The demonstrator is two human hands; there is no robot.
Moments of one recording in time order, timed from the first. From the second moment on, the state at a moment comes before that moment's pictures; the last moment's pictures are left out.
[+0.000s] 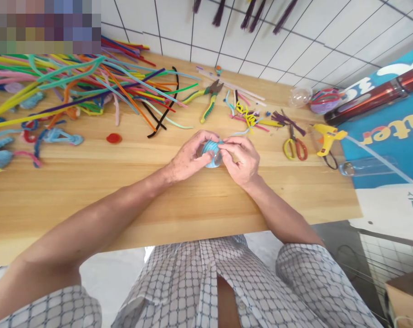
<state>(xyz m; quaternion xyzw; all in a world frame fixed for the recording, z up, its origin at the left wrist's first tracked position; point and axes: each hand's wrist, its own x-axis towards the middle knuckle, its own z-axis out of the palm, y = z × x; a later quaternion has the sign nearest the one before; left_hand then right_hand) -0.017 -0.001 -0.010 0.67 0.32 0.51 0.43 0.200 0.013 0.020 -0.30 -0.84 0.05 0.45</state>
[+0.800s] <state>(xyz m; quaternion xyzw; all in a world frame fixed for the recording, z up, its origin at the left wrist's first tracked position) -0.016 0.000 -0.008 0.66 0.33 0.52 0.43 0.203 0.011 0.017 -0.30 -0.87 0.02 0.39</state>
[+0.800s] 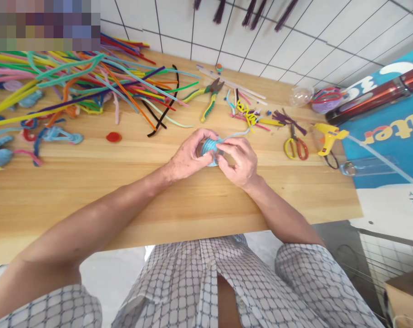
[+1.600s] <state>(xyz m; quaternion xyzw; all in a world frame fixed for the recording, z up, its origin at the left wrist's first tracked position) -0.014 0.001 -0.007 0.63 0.32 0.53 0.47 0.201 0.011 0.017 -0.28 -0.88 0.03 0.38</state>
